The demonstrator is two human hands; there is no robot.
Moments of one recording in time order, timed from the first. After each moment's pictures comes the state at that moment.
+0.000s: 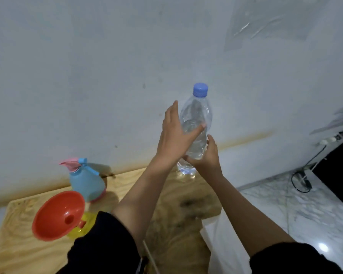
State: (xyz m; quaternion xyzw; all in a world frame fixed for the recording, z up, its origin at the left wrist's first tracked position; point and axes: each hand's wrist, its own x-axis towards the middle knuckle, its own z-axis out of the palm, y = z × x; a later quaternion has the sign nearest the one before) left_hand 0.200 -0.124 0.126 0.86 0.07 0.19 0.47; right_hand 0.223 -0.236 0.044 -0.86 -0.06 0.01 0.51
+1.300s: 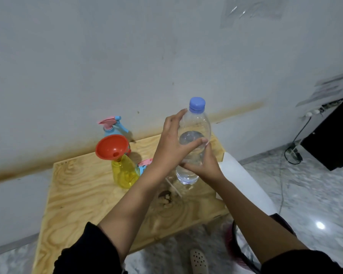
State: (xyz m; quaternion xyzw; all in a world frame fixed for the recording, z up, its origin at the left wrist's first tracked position) left_hand -0.002 -0.116 0.123 0.84 -0.02 0.17 0.51; right_hand 0.027 -0.243 0.043 -0.80 -0.13 0.07 0.58
